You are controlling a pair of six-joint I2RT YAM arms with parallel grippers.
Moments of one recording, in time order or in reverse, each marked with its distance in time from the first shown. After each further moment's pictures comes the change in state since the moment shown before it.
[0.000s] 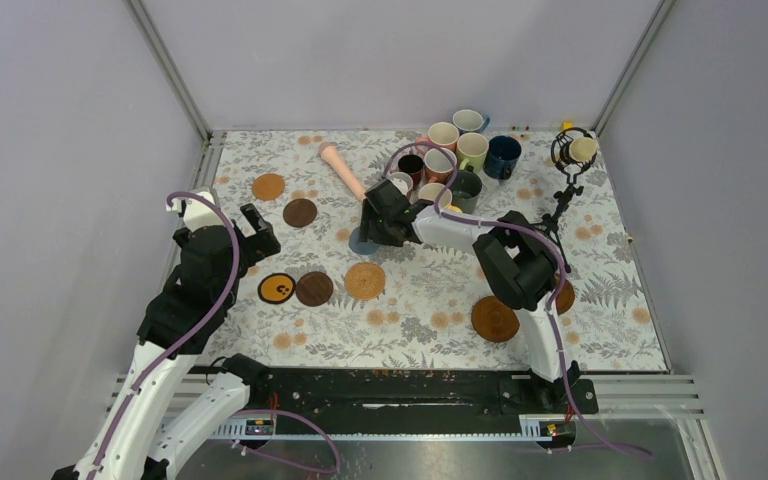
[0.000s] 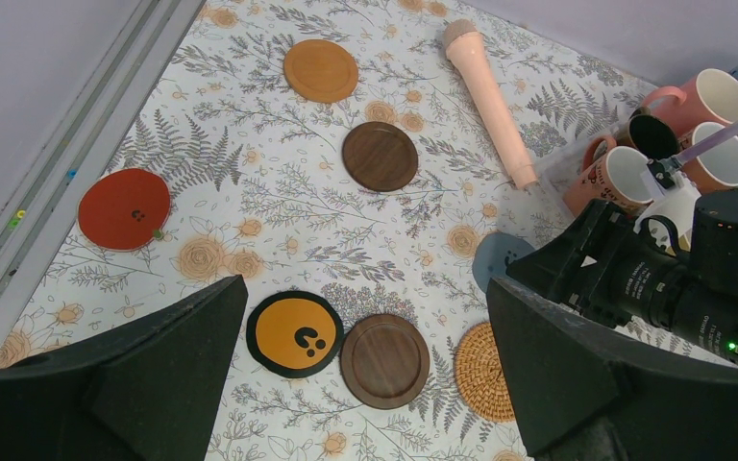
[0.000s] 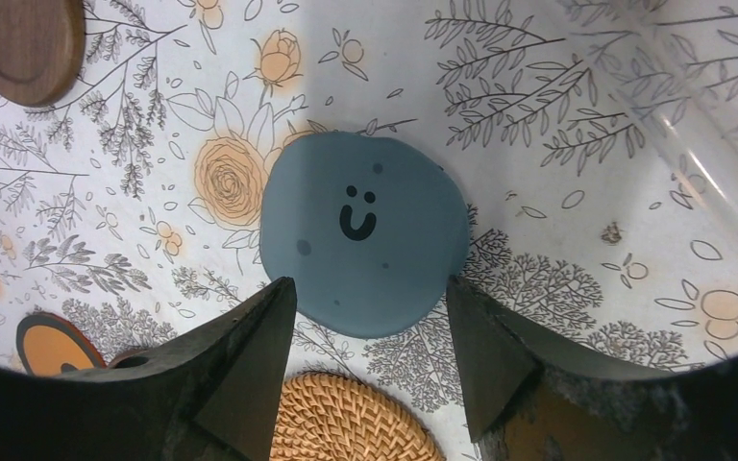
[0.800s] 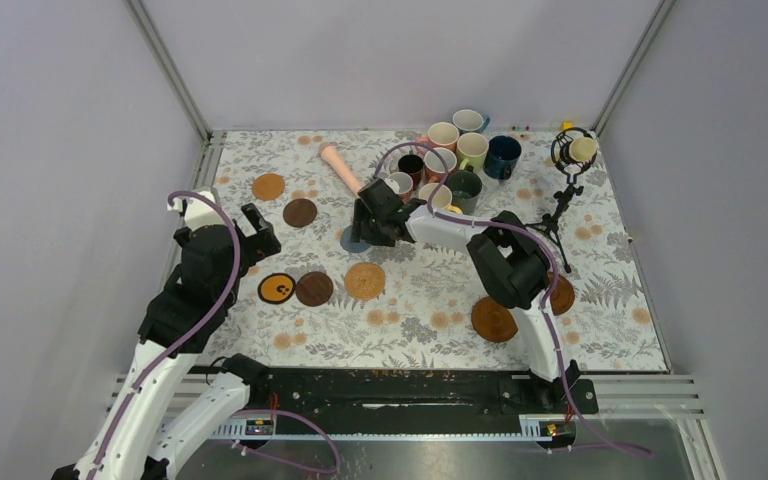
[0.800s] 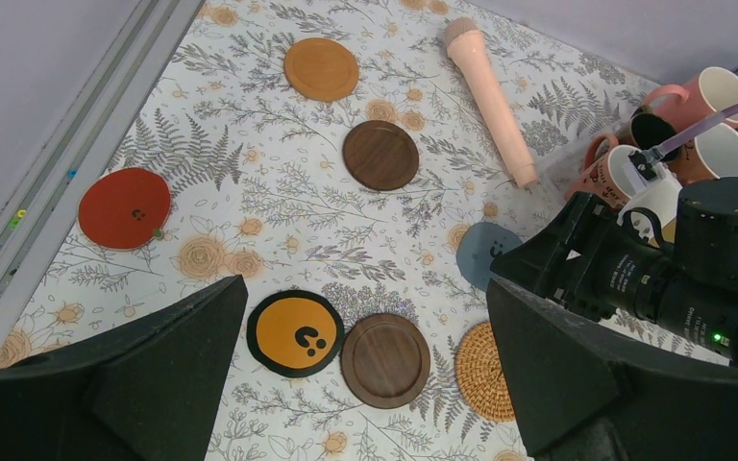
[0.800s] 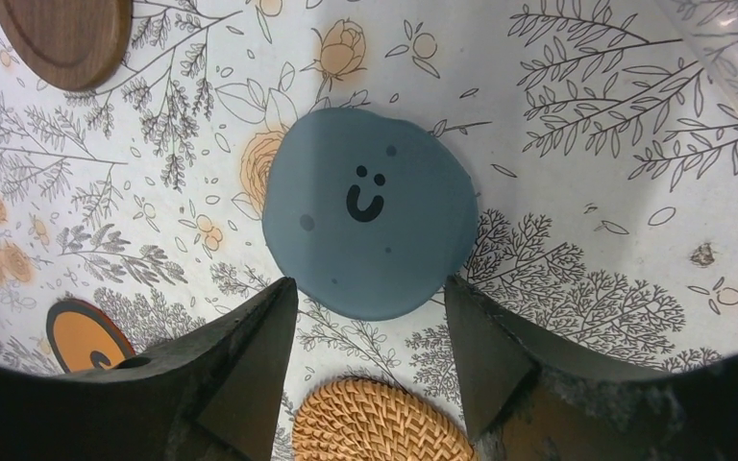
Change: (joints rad) left arm 0.000 0.002 0.000 0.000 0.000 0.000; right arm 0.019 0.045 0.069 -0.006 -0.036 0.016
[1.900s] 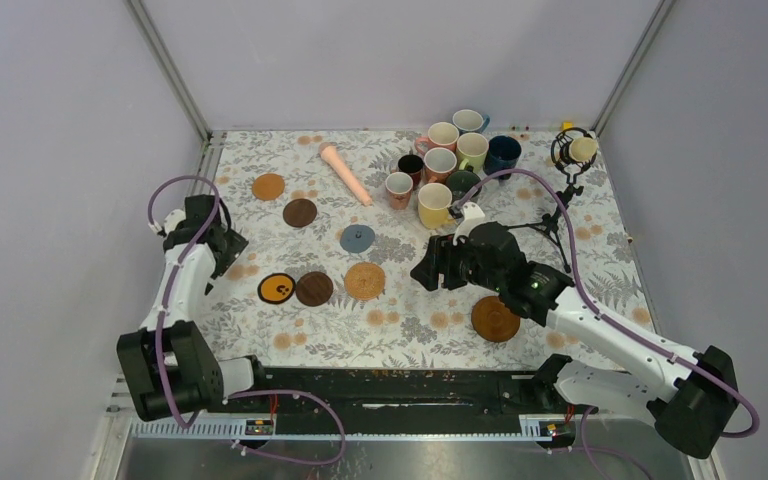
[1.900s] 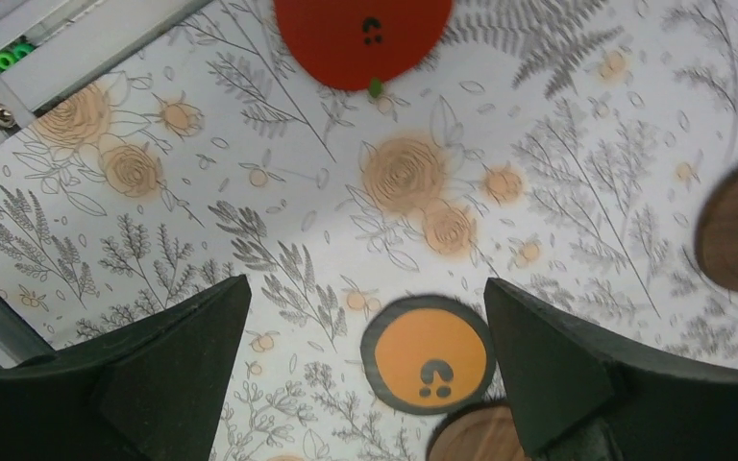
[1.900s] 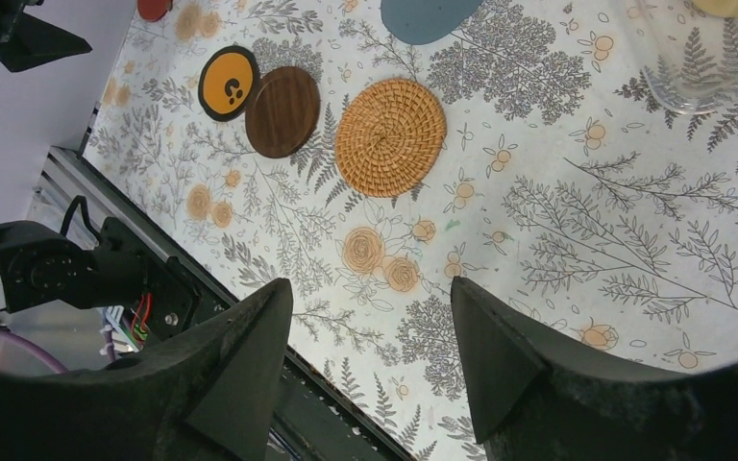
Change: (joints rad) left arm 0.604 0.568 -0.071 -0.028 0.176 -0.283; right arm 0.006 -1.164 -0.811 0.010 -0.118 -0.230
